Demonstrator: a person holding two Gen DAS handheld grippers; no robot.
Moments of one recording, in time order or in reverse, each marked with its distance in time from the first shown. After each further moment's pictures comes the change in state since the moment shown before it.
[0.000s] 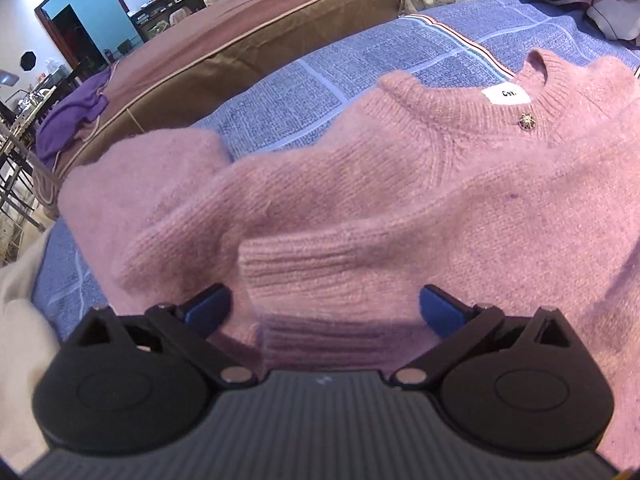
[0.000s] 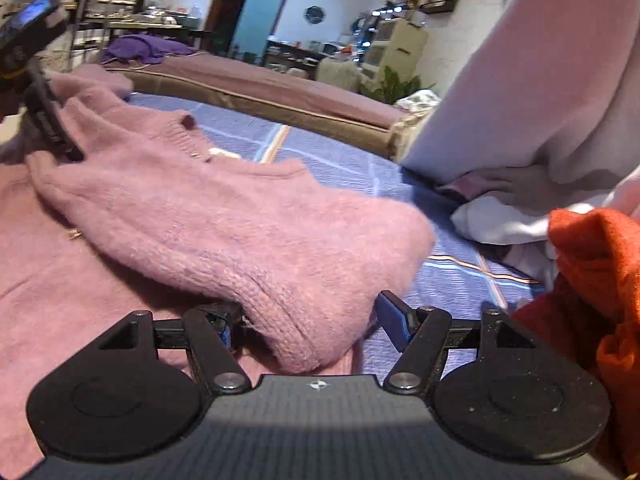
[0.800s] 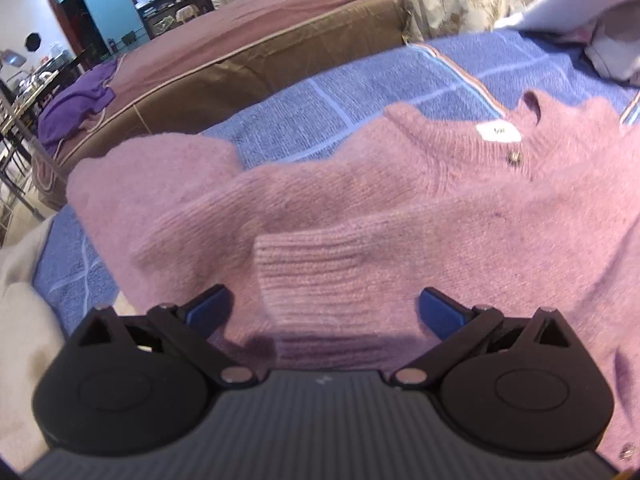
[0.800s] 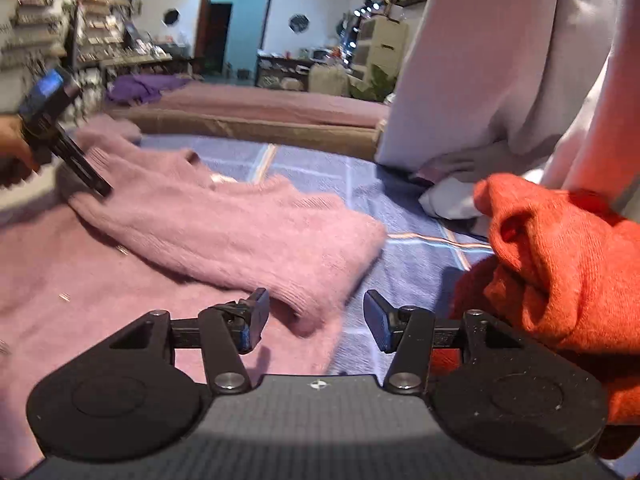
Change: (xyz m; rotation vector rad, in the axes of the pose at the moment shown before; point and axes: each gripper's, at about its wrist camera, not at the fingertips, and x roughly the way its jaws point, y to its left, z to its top) left arm -0.039 0.018 -0.002 -0.114 -0.054 -0.051; right arm -0.094 -0.056 -0.009 0.130 -0.056 0.173
